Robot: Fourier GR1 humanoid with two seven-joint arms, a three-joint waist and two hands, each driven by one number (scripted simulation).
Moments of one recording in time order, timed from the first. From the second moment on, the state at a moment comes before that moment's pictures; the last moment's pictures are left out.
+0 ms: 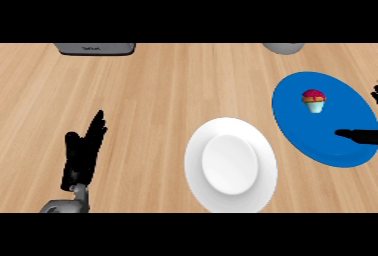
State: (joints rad) left arm -0.04 0.10 -0.02 -1.48 -0.10 0.15 0.24; right arm -0.58 -0.57 -0.54 -0.35 0.30 0.14 -0.65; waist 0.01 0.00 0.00
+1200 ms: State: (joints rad) left arm -0.04 0.10 0.00 -1.47 -0.10 0.12 0.22; right arm -0.54 -0.70 -0.55 -0.18 0.25 0.07 -0.77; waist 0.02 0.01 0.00
